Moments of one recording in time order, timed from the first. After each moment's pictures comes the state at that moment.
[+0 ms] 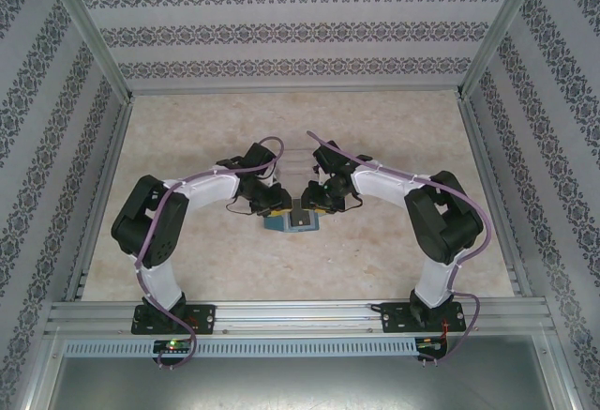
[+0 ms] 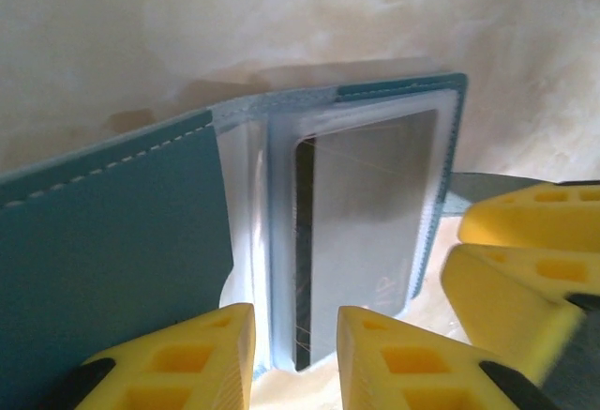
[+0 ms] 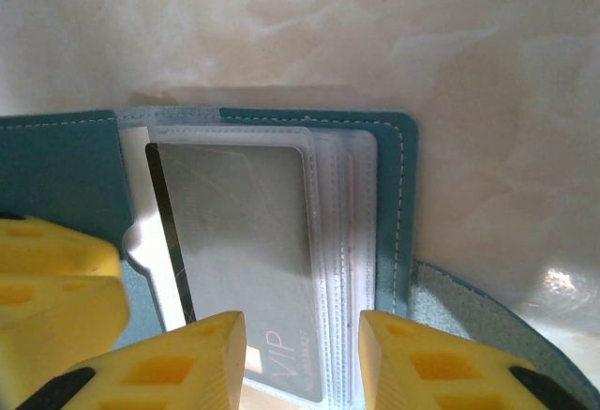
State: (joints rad) left arm -0.50 1.80 1.09 -0.48 0.48 -0.74; right arm 0.58 1.82 1.14 -0.56 -0.37 0.67
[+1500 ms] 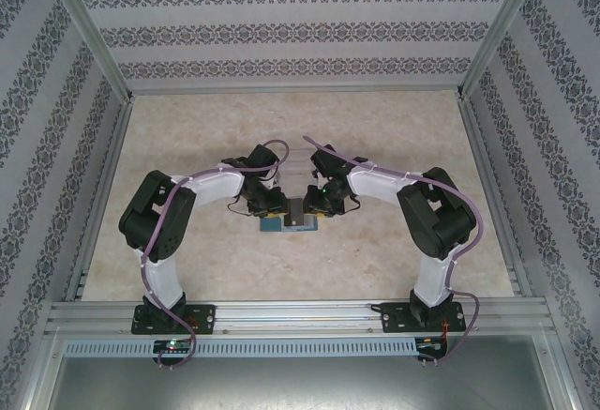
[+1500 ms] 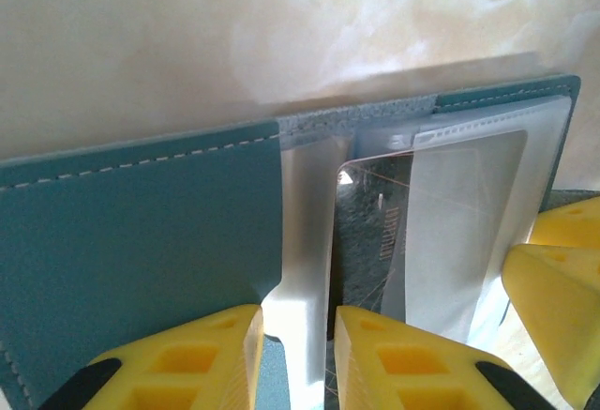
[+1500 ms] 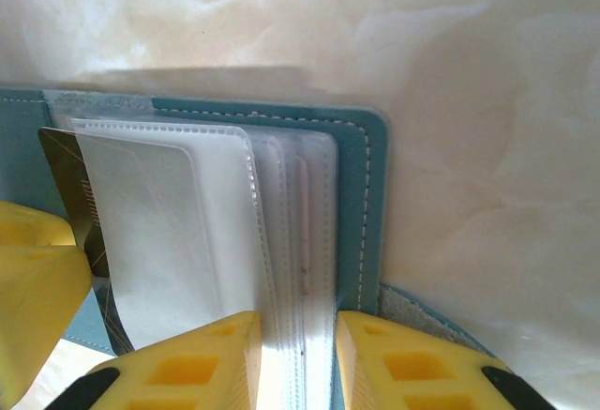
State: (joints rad) left arm -0.50 1.86 1.13 -0.56 0.38 -0.63; right arm 0.58 1.87 1.14 -0.56 -0.35 0.65
